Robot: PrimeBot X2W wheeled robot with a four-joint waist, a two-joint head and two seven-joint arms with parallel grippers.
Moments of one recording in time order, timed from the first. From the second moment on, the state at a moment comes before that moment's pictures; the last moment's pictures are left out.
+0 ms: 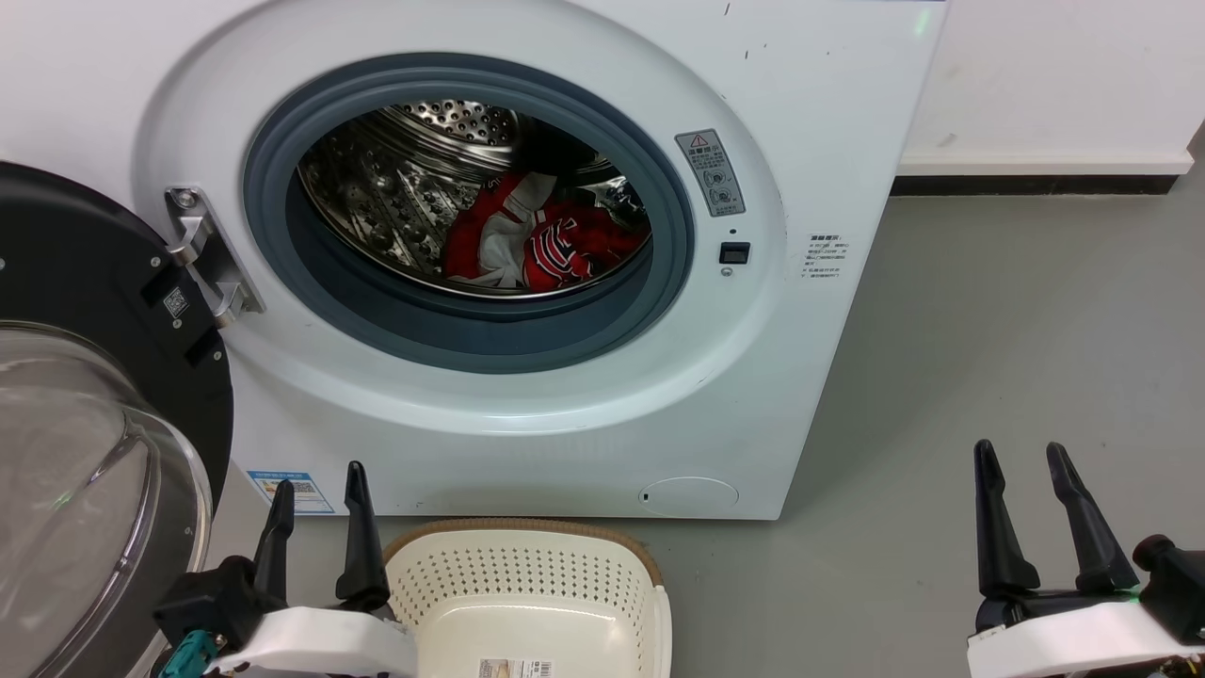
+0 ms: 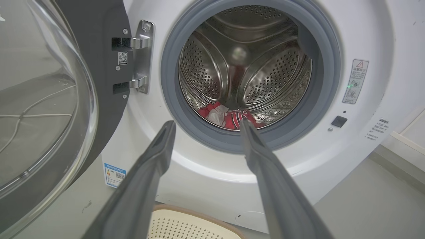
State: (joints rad) left arm 0.05 0.05 -0.01 0.03 -0.36 0.05 -0.19; right arm 0.08 -0.05 -0.05 -0.02 0.28 0.13 -0.19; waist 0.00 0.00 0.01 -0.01
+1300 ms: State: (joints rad) left arm 0.08 0.05 -0.02 0.05 -0.15 0.05 -0.26; right arm 0.13 -0.05 -0.03 -0.08 0.05 0.13 -0.26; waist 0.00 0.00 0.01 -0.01
